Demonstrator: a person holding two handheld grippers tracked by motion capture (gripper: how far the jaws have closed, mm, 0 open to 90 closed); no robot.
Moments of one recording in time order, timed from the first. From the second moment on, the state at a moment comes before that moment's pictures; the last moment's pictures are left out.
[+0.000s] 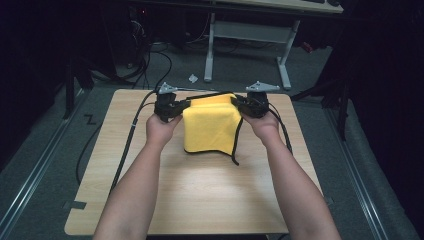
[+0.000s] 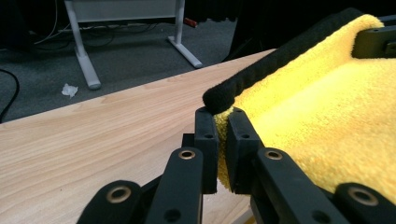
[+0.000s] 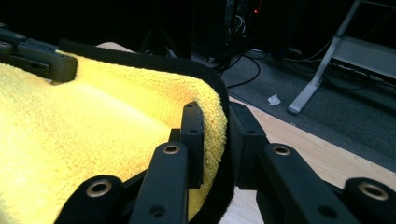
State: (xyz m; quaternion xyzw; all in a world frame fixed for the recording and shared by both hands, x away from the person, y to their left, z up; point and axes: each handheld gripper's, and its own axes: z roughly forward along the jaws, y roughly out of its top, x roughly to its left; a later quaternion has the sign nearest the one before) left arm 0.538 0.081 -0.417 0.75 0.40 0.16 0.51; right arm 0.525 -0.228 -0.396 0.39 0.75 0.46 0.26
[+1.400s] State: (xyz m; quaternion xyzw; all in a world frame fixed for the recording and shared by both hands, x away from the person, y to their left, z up) left arm 0.514 0.086 -0.464 0.76 0.40 0.12 0.50; right arm 0.519 -0.246 -0.433 0.47 0.72 0.47 0.21
